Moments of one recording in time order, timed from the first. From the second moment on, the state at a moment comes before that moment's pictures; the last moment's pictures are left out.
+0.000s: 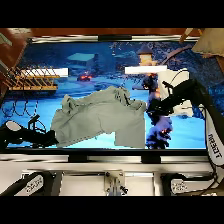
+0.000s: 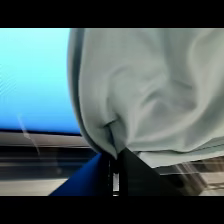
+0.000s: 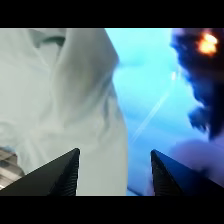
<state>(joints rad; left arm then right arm) 0.32 -1.08 0.50 1.14 -1.13 -1.38 -0.05 -1.59 1.22 2.08 -1.30 -1.77</state>
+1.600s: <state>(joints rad) 0.26 -0.50 1.76 1.17 -1.10 -1.41 0.10 -0.70 1.77 1.97 -0.94 -1.77</state>
